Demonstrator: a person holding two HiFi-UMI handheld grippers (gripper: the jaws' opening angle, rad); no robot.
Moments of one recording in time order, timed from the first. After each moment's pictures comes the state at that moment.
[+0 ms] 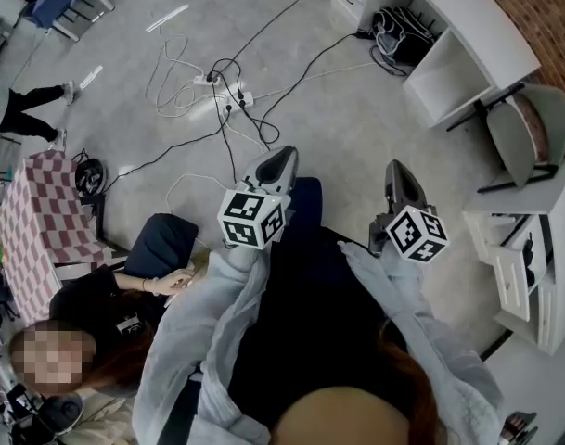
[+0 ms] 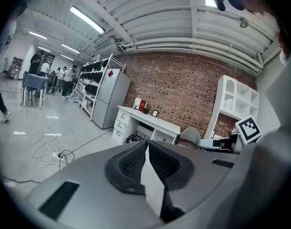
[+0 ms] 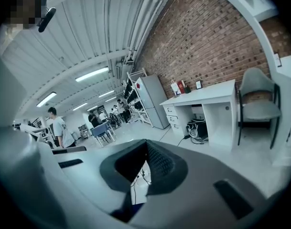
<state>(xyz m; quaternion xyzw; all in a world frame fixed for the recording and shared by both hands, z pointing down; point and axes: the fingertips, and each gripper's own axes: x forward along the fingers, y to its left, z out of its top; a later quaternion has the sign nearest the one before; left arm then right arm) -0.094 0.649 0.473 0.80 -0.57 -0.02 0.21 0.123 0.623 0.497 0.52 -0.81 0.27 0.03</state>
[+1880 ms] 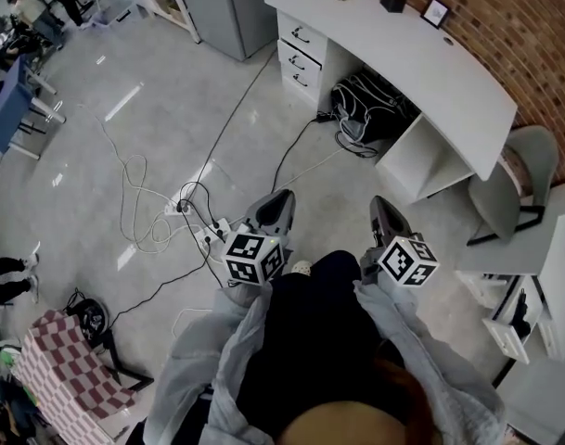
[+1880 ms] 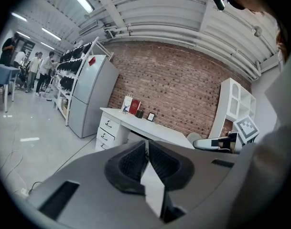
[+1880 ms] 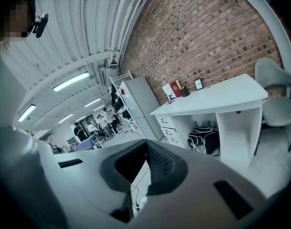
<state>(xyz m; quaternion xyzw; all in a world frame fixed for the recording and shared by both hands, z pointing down) -0.095 0.236 0.455 0.85 -0.47 -0.01 0.21 0.101 0.254 0.482 0.56 -0.77 0.31 -0.02</state>
